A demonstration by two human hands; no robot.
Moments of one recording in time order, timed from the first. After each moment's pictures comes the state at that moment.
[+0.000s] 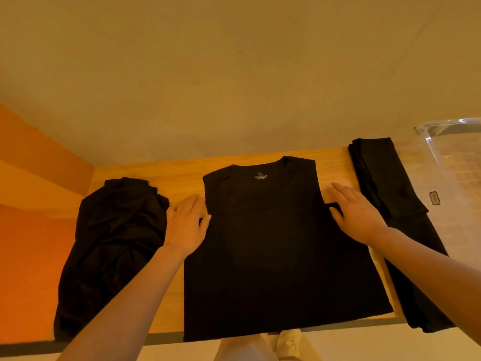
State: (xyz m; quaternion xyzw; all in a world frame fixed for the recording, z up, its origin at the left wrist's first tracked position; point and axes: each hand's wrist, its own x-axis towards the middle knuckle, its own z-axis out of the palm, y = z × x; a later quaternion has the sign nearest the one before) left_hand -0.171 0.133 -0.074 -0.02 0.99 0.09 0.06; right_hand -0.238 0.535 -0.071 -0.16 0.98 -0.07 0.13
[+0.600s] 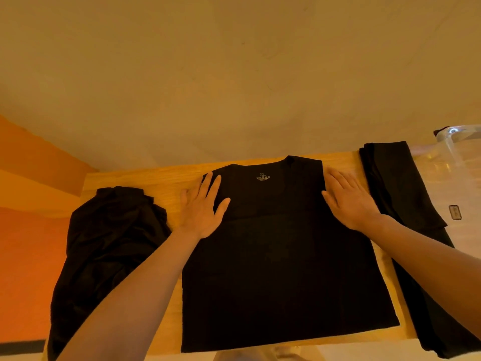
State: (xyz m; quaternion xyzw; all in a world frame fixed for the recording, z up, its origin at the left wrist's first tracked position) left_hand -0.245 0.146 -0.091 0.00 0.99 0.09 0.14; right_hand -0.295 0.509 -0.085 -0.15 0.98 -0.08 0.13
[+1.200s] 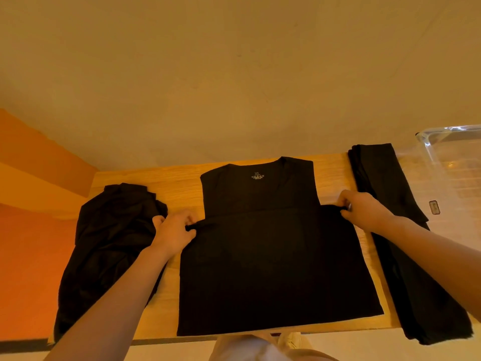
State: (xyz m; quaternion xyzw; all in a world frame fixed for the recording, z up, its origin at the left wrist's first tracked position) left_hand -0.182 0.115 -0.061 -0.11 0.96 0.18 0.16; right_hand -0.275 0.550 -0.050 -0.05 0.95 -0.17 0.27
